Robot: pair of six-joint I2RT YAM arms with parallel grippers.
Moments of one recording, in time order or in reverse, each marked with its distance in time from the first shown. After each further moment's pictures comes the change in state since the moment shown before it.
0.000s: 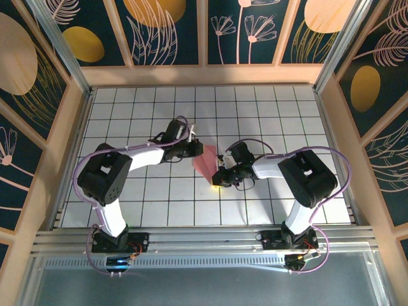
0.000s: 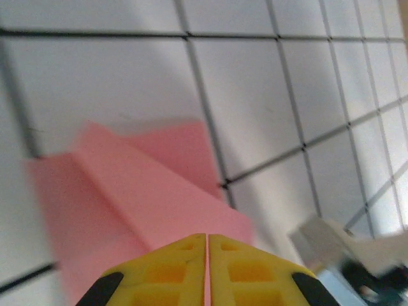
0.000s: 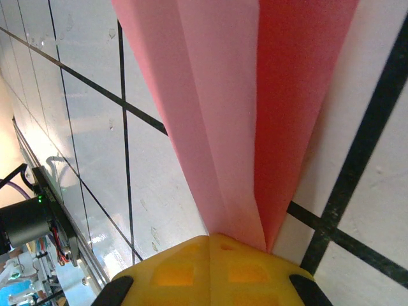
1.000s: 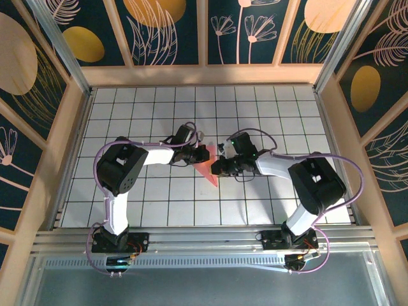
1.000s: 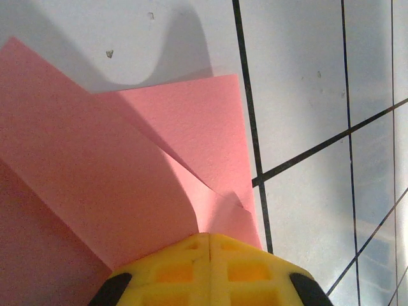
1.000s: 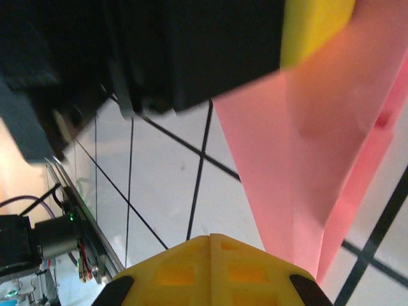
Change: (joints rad) left arm -0.023 0.174 0.062 0.010 0.036 -0.074; right arm -0.028 -0.092 0.085 -0.035 0.015 0.000
